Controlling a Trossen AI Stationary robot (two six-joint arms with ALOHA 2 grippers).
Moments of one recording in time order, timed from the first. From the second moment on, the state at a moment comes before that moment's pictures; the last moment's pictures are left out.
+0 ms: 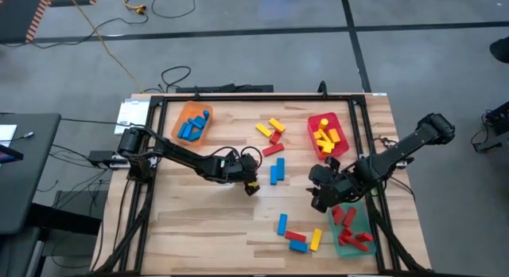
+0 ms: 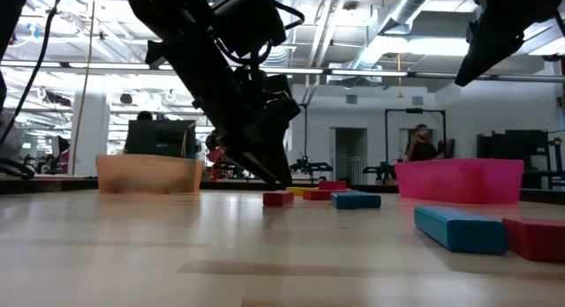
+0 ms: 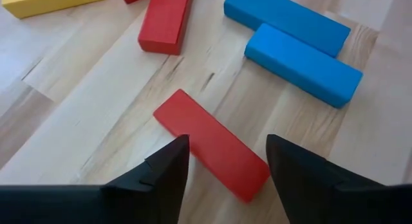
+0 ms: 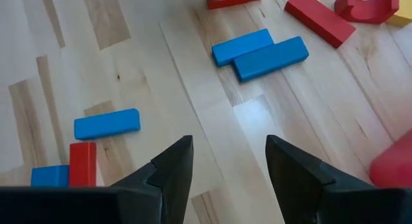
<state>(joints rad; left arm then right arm) -0.12 1.87 1.06 -0.07 -0.45 -0.51 0.52 1.25 0.97 -0.84 0.42 0.85</state>
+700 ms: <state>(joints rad) -0.12 1.99 1.09 -0.04 -0.46 -0.50 0.52 1.25 0.97 -0.82 0.43 0.84</state>
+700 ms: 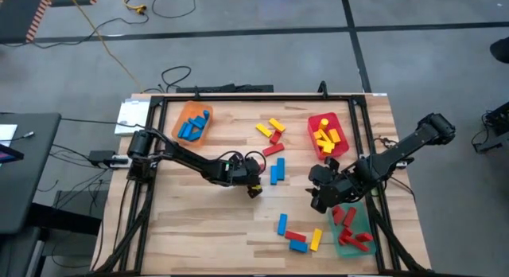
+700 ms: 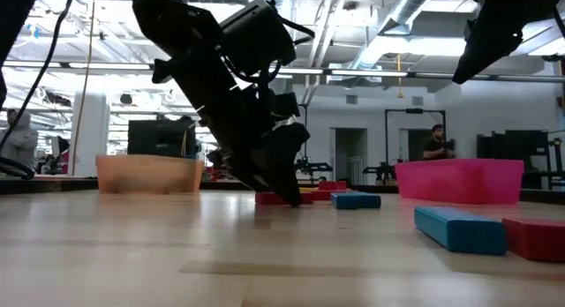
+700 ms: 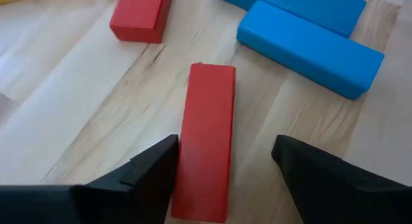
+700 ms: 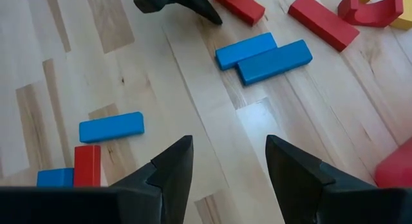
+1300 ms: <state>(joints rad) -0.12 1.99 1.09 -0.05 -0.37 -0.32 0.52 1.25 0.97 -0.81 0.43 0.84</state>
